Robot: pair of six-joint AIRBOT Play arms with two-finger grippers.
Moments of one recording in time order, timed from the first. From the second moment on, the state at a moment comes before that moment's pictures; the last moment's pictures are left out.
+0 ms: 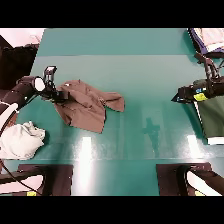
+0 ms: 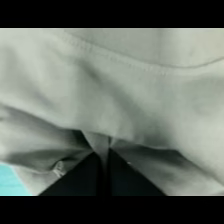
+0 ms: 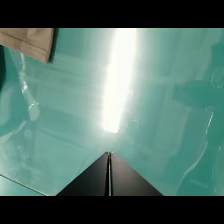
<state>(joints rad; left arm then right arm) -0.10 -1.40 1.06 1.49 -0.87 -1.67 -0.07 -1.04 1.15 -1.12 1.45 1.46</state>
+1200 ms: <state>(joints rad) -0.56 -1.37 1.52 1.14 -1.15 -1.30 -0.07 -1.04 1.67 -1.12 1.50 1.46</state>
